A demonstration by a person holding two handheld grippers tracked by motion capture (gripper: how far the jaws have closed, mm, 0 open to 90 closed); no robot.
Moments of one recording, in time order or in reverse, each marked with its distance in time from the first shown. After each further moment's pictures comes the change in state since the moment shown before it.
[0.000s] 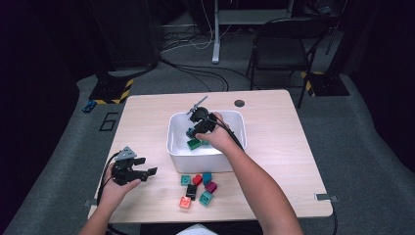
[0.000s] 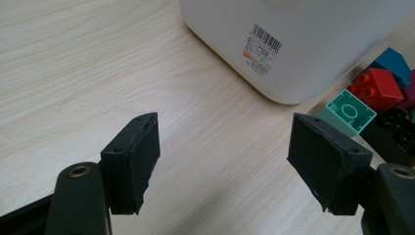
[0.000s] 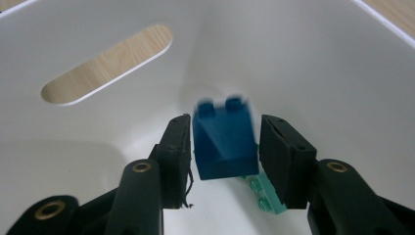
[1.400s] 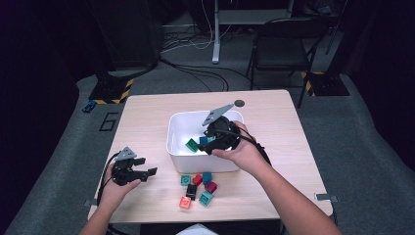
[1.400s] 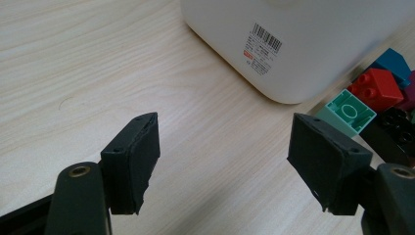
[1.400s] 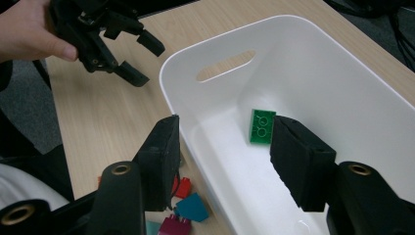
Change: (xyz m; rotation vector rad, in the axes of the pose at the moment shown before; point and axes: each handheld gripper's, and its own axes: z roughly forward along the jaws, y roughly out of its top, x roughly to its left) left arm -0.001 0.000 0.000 0.003 0.002 -0.003; right arm 0.069 -0.044 -0.131 -0.155 0.034 -0.116
